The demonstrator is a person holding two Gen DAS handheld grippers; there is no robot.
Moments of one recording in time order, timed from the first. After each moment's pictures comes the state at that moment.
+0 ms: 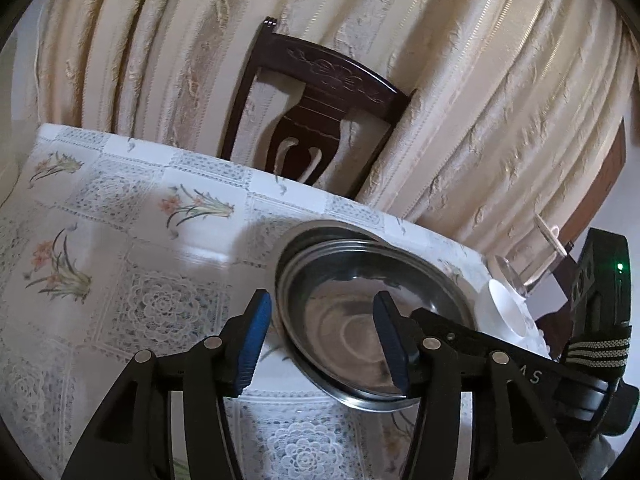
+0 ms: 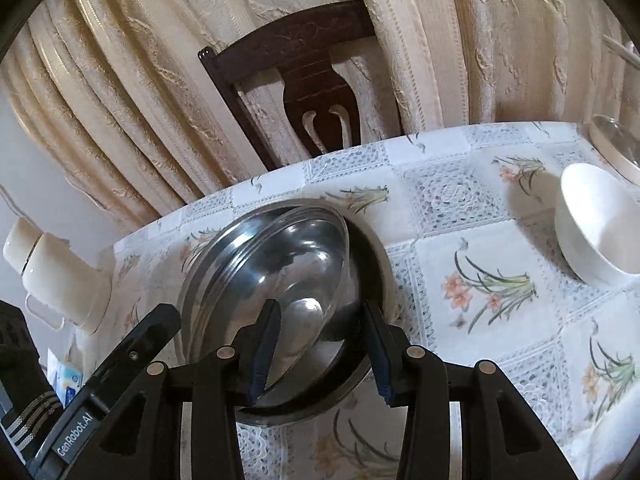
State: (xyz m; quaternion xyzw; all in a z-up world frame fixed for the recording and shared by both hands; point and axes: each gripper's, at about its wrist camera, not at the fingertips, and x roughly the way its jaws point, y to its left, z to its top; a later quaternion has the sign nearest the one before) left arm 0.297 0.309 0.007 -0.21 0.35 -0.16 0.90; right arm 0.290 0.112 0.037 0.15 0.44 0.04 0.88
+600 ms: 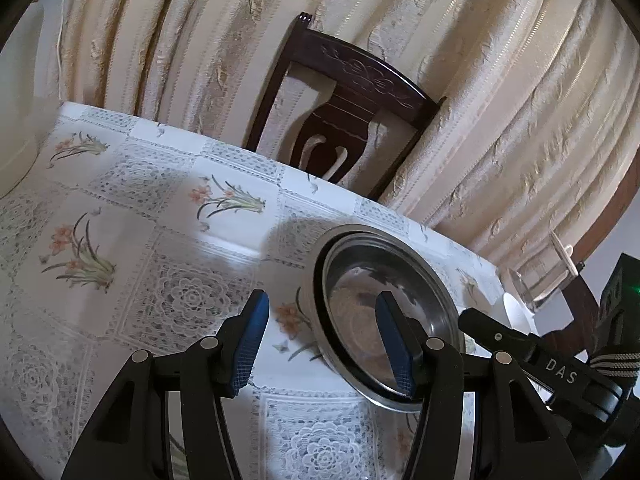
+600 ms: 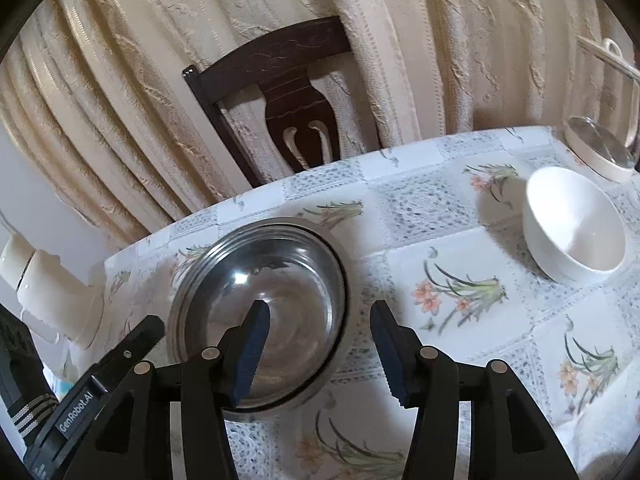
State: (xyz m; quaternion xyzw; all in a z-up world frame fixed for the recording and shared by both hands) left arm 0.301 0.325 0.001 -0.23 0.37 -0.13 0.89; right arm 0.280 0.095 0.047 0.15 0.43 0.01 0.89
